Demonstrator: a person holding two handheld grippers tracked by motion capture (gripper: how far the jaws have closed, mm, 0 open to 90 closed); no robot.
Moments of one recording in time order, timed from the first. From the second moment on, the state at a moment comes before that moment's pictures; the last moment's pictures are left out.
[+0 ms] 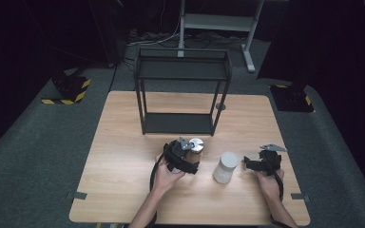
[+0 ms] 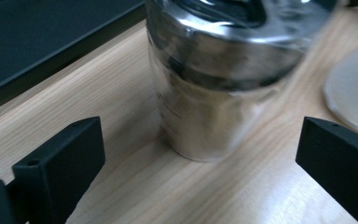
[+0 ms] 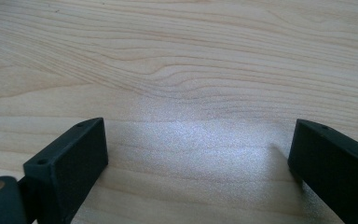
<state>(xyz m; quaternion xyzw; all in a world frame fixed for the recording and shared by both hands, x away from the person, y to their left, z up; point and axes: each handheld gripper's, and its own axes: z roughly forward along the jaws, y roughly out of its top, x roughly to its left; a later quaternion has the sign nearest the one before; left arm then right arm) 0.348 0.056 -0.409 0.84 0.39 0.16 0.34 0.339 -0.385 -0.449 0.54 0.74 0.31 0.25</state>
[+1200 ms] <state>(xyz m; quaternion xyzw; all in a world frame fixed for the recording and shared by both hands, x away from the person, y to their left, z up) 0.366 -0.006 -0.407 0.85 0.40 0.20 0.27 0.339 -0.385 -0.449 0.54 0.74 0.31 0.25</state>
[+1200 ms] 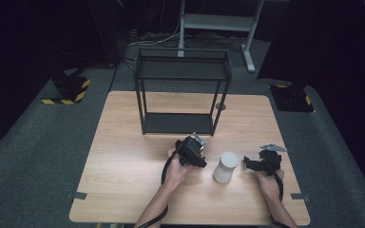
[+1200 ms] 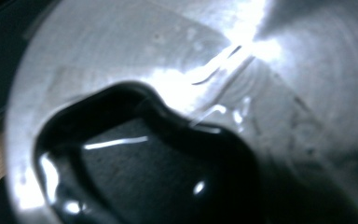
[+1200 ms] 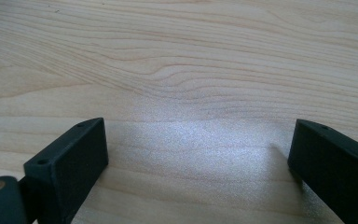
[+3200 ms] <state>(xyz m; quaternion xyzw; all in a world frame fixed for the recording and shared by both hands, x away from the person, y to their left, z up) 0.377 0.021 -0.352 0.86 0.37 0.17 0.31 0.339 -0.385 -0.449 0.54 0.74 0.31 0.25</state>
